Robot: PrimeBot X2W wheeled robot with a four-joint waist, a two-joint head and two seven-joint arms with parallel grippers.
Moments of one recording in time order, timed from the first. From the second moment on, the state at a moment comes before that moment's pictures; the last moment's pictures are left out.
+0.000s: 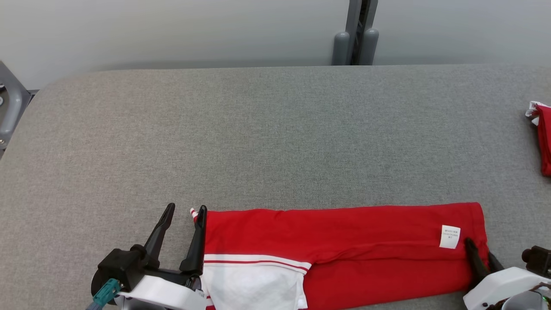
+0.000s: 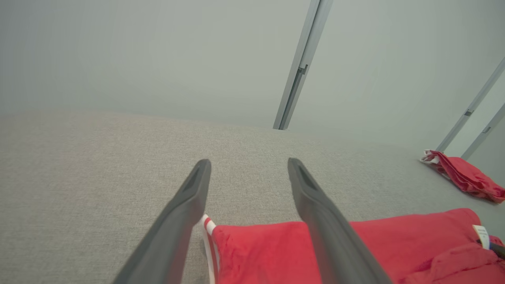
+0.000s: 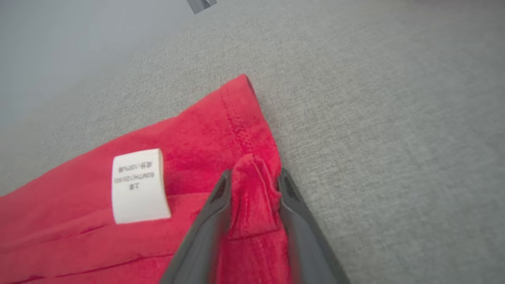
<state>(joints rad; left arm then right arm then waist) -0.03 0.05 -0.16 0.20 -0.33 -0.12 -0.26 -0.24 -0.29 0.31 0.79 0.83 0.13 -0.27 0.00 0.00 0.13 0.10</state>
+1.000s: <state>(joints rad) -0.05 0.05 -0.16 0.21 -0.34 -0.11 -0.26 -0.35 -0.51 0.29 0.90 0.84 0.13 -0.26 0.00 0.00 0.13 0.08</state>
